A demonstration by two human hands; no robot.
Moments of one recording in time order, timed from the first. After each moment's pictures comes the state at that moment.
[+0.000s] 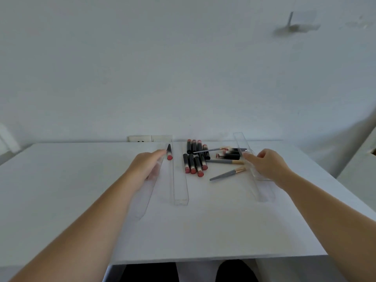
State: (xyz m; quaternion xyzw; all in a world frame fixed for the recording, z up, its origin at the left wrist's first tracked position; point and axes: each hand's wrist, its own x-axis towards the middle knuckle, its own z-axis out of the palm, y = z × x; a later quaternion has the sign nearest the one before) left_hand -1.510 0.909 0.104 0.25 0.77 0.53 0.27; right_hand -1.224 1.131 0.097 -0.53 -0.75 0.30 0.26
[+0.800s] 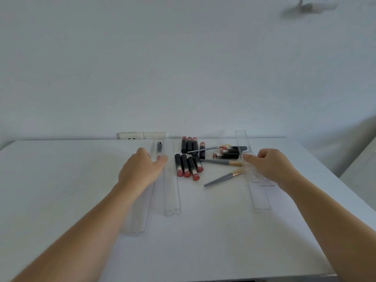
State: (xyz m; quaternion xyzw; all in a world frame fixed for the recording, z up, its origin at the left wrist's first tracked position) left_hand -1.493 0.926 0.099 0.30 0.91 0.29 0.02; right_hand -1.226 1.134 0.105 -0.52 -0.76 0.30 0.25
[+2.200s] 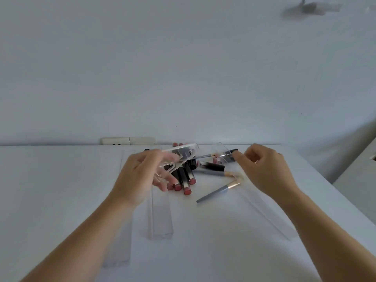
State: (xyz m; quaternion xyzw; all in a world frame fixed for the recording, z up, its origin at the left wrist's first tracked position) left_hand -1.461 0.928 0.126 0.42 0.61 0.62 0.25; right_hand -1.242 1.100 0.138 -0.48 -0.80 0.20 0.30
